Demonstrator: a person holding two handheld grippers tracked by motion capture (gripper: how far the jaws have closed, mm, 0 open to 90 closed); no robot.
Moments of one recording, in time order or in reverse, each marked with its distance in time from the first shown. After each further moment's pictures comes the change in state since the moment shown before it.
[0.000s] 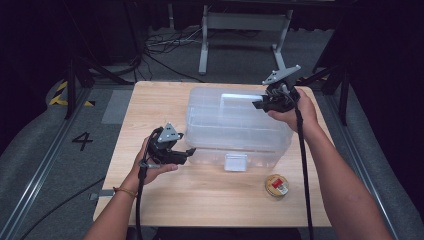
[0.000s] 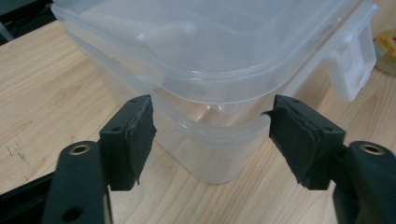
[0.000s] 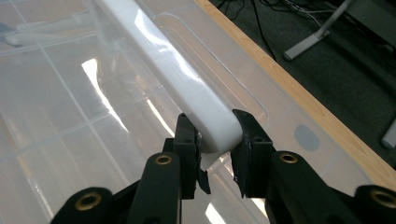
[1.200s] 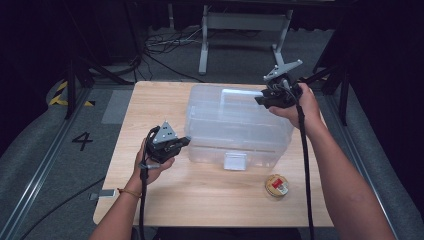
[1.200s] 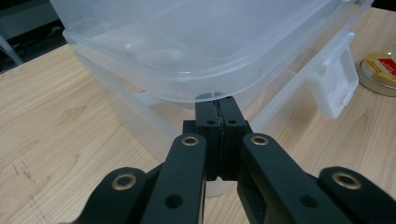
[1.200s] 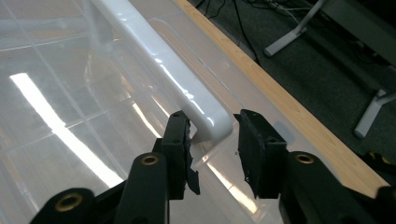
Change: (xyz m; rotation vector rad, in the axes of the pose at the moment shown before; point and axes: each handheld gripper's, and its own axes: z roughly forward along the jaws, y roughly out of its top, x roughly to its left) left arm -0.003 0.001 -0.004 -0.065 0.008 0.023; right arm -0.001 0.006 -0.014 -0.006 -0.080 -0.013
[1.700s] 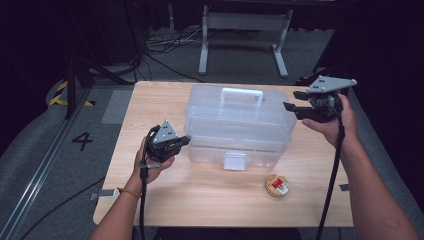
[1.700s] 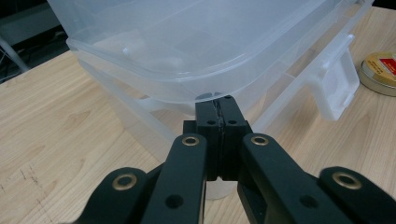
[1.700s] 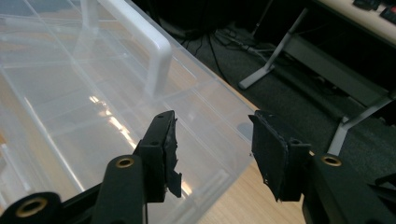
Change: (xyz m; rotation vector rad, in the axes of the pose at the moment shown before) left arm 0.000 0.004 -0.002 -0.006 0.008 0.018; right arm -0.022 -0.073 -0.060 -0.198 -0.077 0.018
